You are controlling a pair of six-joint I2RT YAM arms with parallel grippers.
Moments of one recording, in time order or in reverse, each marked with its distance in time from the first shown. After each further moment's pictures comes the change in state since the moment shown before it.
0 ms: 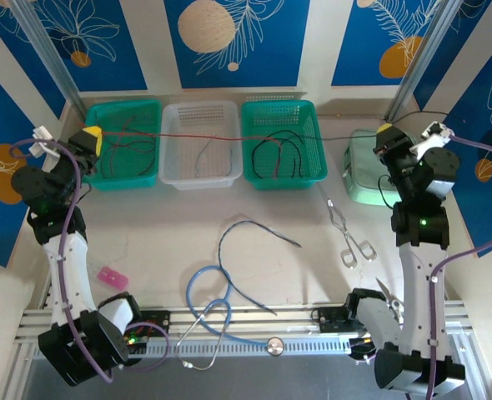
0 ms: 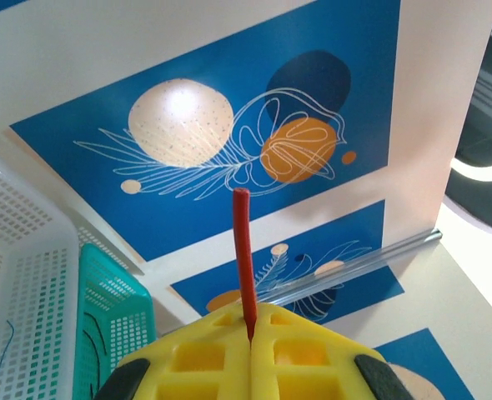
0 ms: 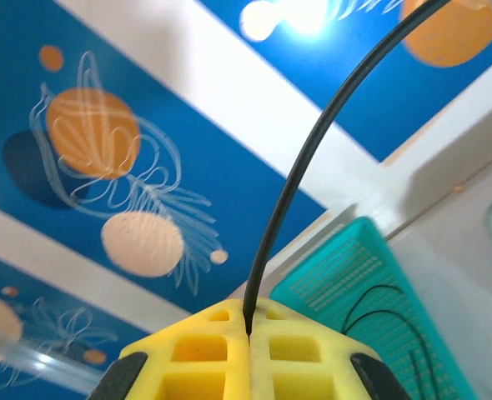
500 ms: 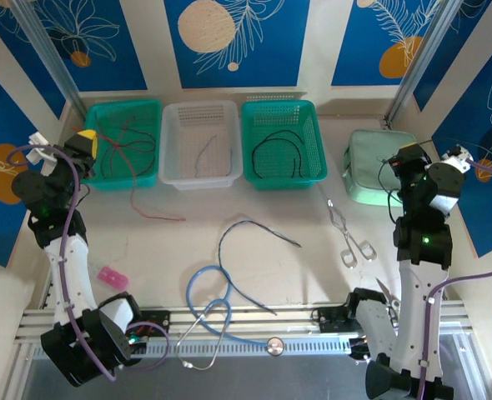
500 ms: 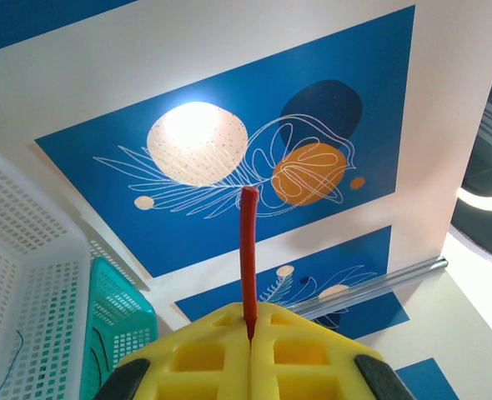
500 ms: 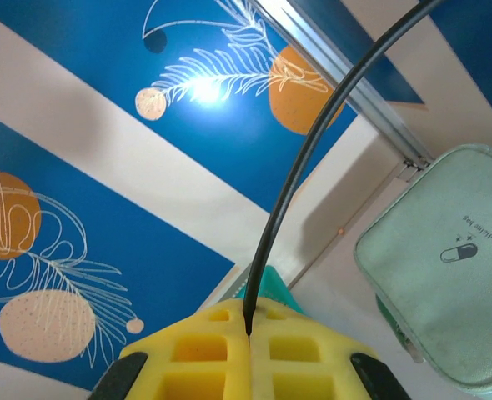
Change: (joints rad) left arm 0.026 -0.009 -0.037 0.012 -0.033 -0.020; right arm -0.047 -0.072 -0.021 -0.124 0.191 -0.023
